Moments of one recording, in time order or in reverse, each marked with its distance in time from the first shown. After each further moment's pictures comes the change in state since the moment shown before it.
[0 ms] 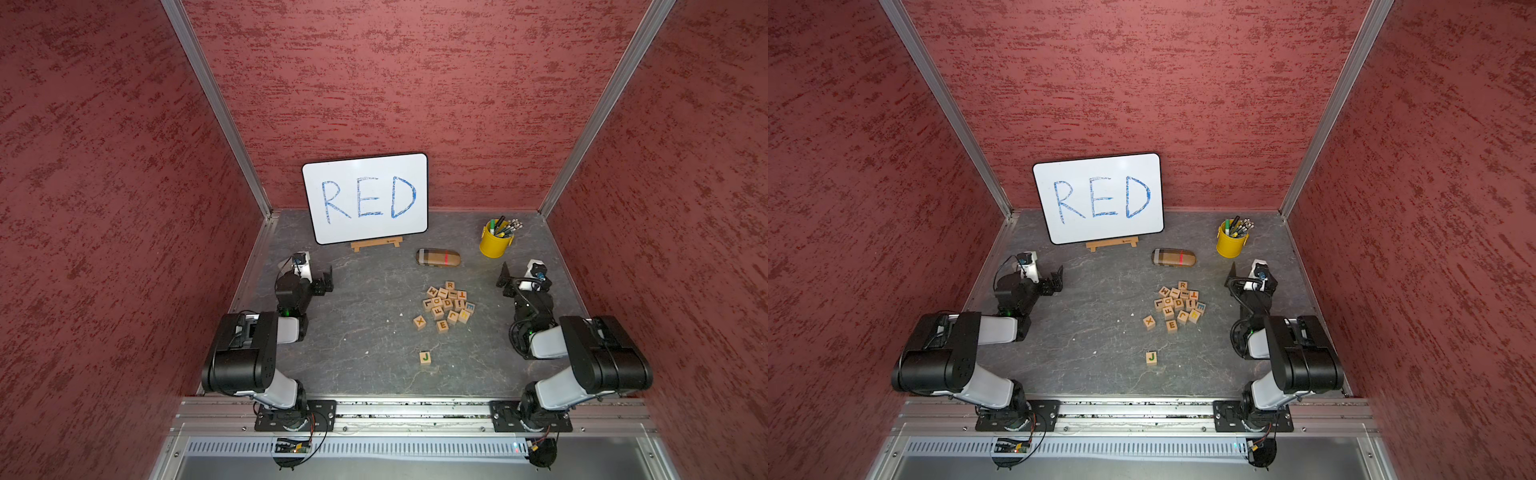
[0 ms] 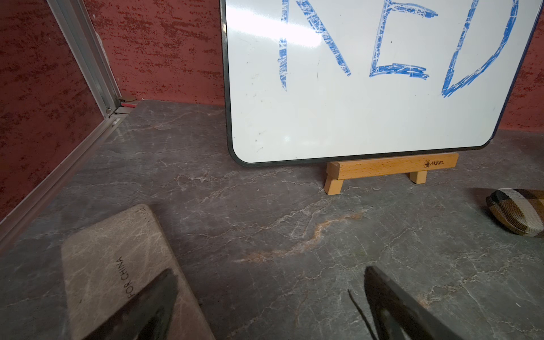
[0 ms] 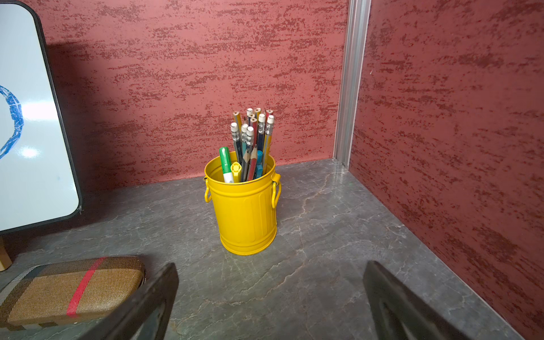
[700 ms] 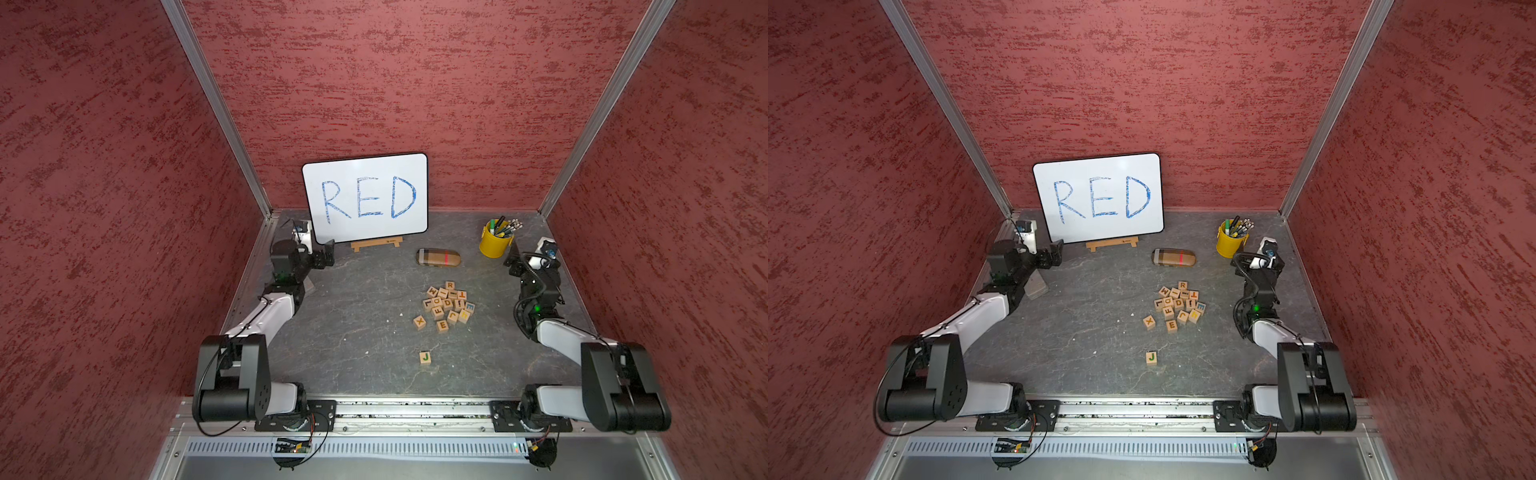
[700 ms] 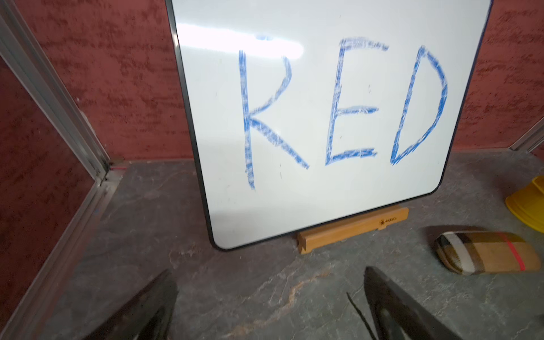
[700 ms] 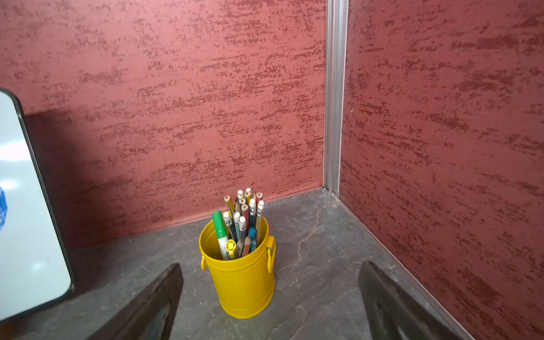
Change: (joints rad) left arm -0.047 -0.176 0.557 -0.779 0.035 0.062; right arm -0.001 -0.277 0.291 -0.568 0.083 0.095
